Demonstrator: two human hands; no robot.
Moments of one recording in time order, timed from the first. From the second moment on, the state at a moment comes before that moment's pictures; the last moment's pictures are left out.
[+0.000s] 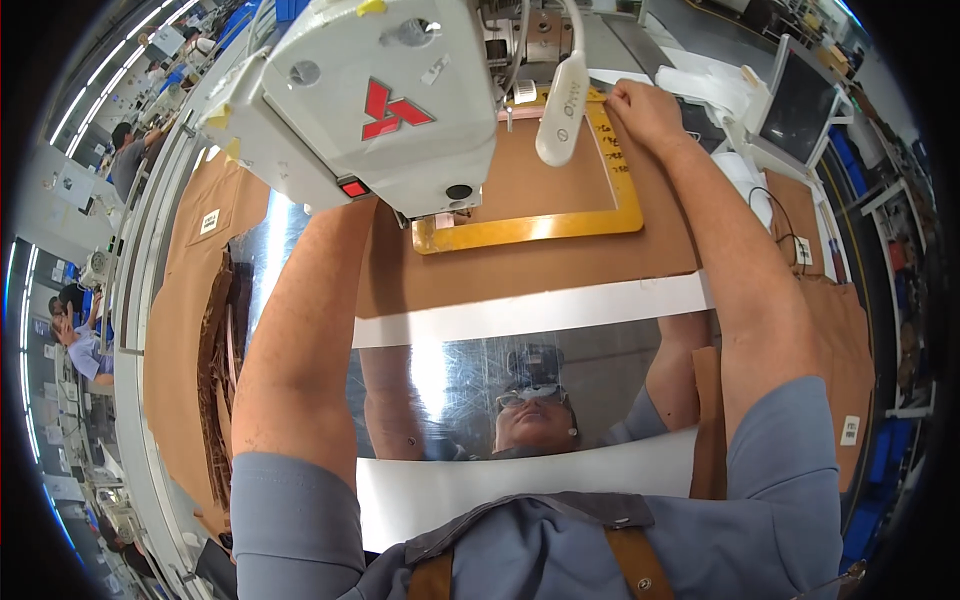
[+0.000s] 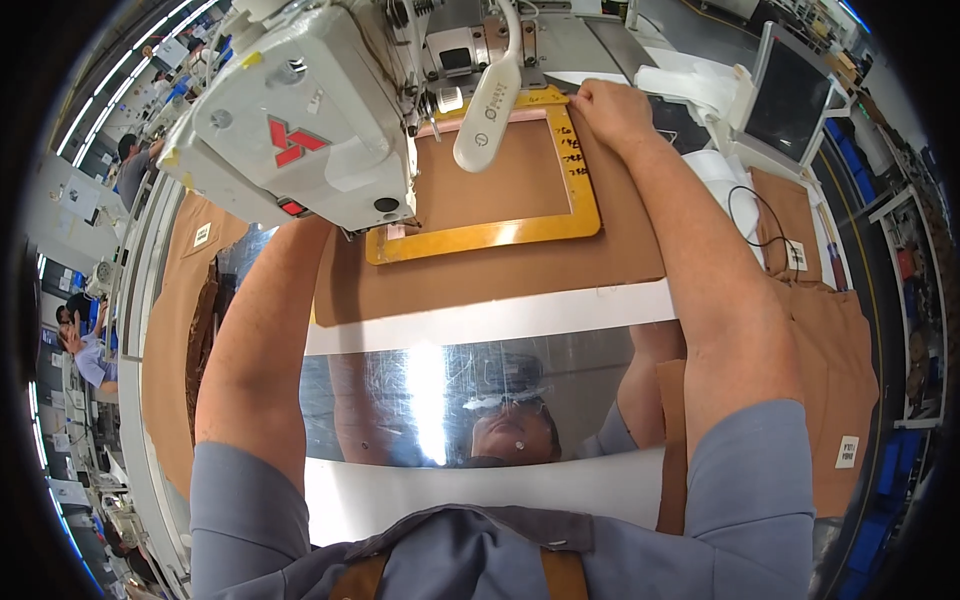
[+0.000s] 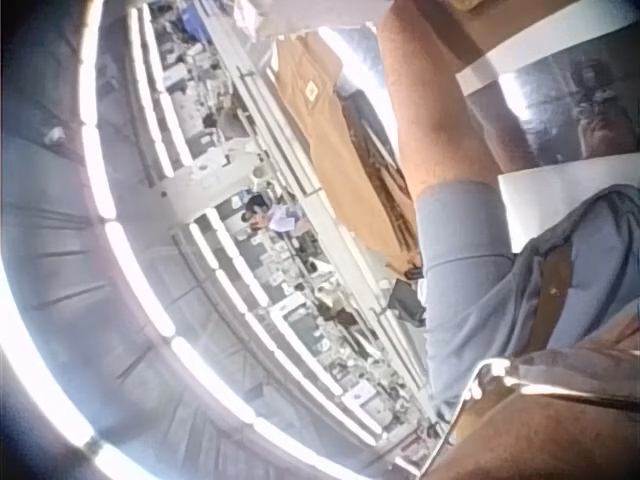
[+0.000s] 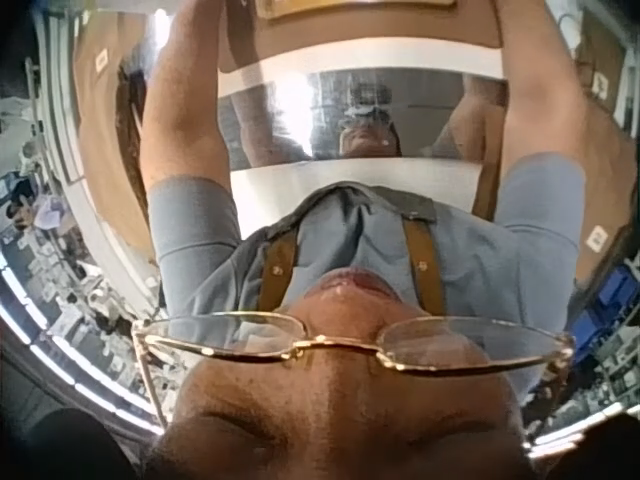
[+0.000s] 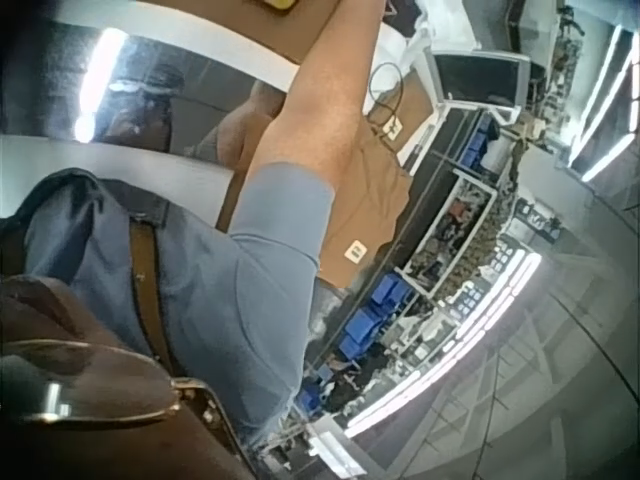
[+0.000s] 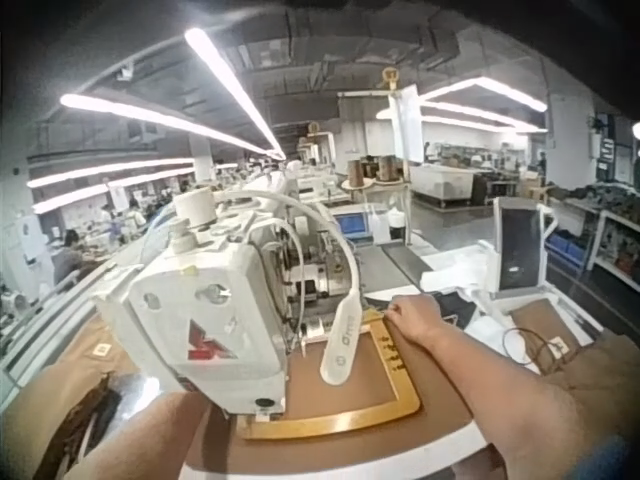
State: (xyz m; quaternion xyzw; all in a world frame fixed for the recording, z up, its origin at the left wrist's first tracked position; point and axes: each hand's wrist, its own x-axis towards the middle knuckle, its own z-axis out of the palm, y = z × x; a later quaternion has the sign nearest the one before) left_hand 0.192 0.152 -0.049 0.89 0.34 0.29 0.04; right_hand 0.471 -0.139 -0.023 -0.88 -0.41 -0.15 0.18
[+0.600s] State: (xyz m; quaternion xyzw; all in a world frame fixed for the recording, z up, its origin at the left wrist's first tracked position) left_hand 0.010 0.031 -0.010 0.95 0.19 0.24 0.09; right_hand 0.373 -0.280 -0.018 -0.85 -0.49 -0.04 0.19
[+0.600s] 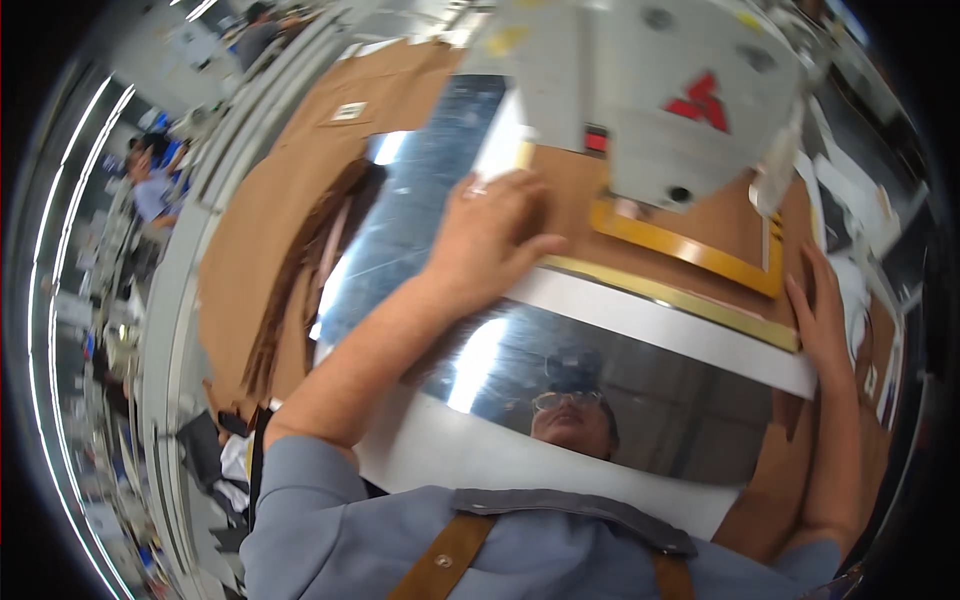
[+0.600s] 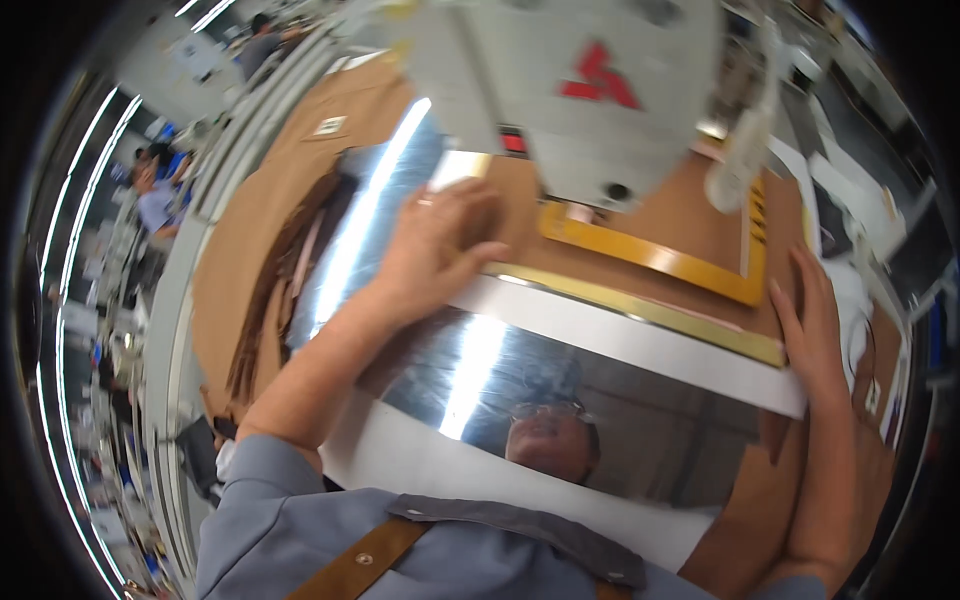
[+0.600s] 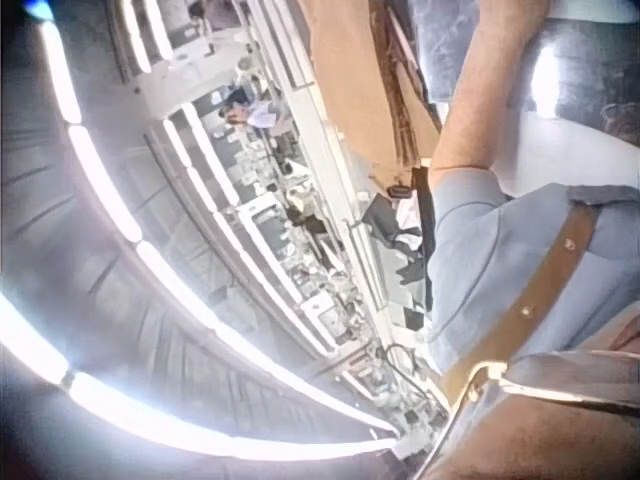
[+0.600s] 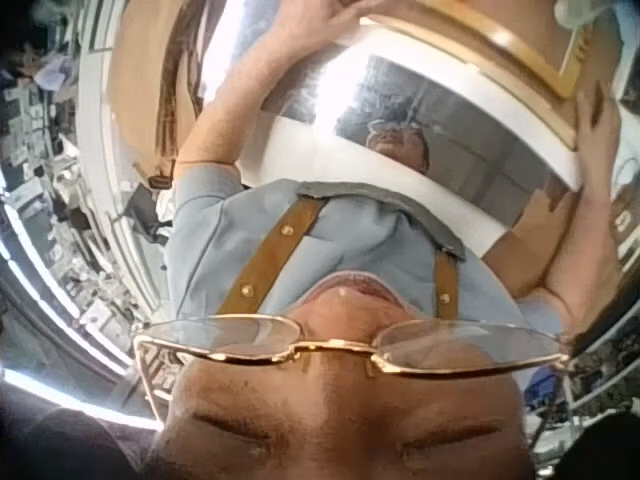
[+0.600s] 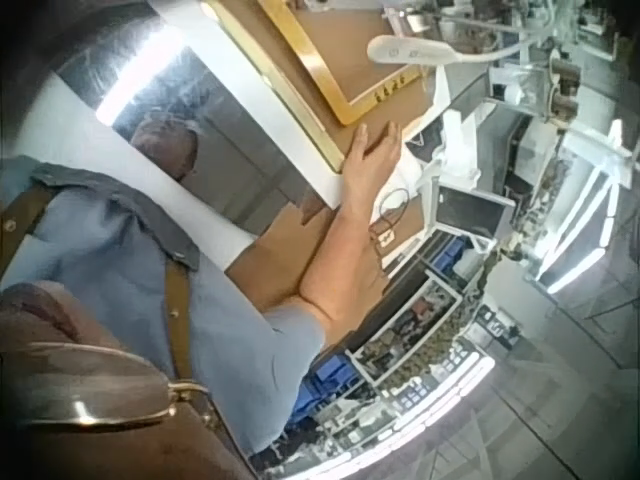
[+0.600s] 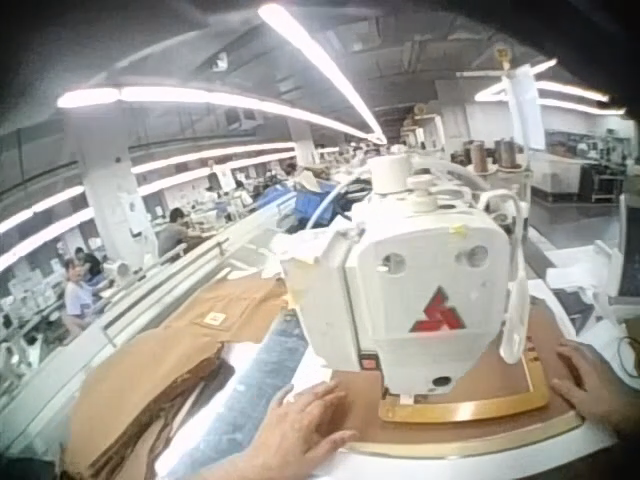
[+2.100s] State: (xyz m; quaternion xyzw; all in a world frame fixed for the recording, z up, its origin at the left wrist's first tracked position) left_hand 0.018 0.027 -0.035 0.96 0.17 0.17 0.14; right_hand 0.388 -0.278 -0.048 -0.88 -0.47 -0.05 0.05
